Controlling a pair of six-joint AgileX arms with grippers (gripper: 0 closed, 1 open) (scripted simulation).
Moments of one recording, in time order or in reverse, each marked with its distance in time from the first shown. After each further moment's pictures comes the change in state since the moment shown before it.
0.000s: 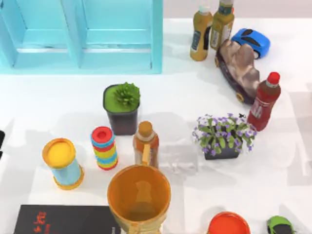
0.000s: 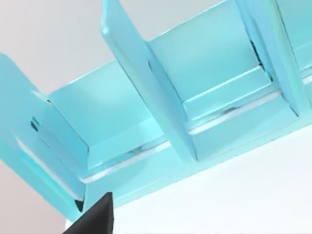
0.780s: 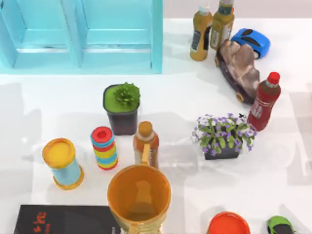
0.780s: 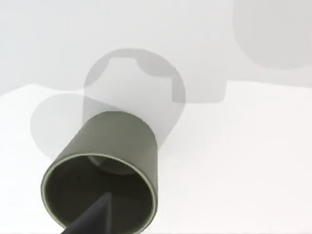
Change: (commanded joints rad) left arm 0.202 1.149 0.753 -0.863 0.000 1.087; right arm 0.000 0.000 0.000 0.000 0.000 0.000
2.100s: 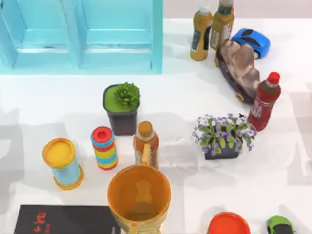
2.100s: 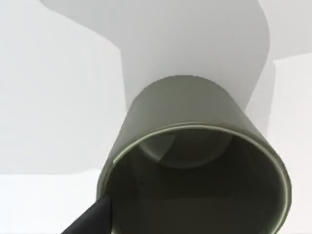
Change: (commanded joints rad) left arm 0.136 0.284 0.115 0.104 0.017 0.342; right arm 0.000 0.000 0.000 0.000 0.000 0.000
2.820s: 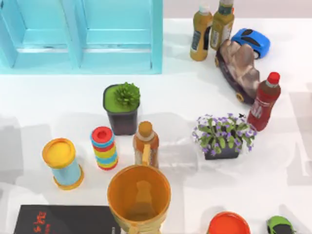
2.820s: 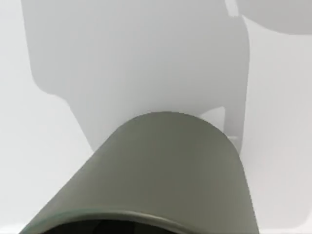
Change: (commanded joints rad) left arm 0.003 0.035 -0.094 0.123 0.000 0.003; right arm 0.000 0.000 0.000 0.000 0.000 0.000
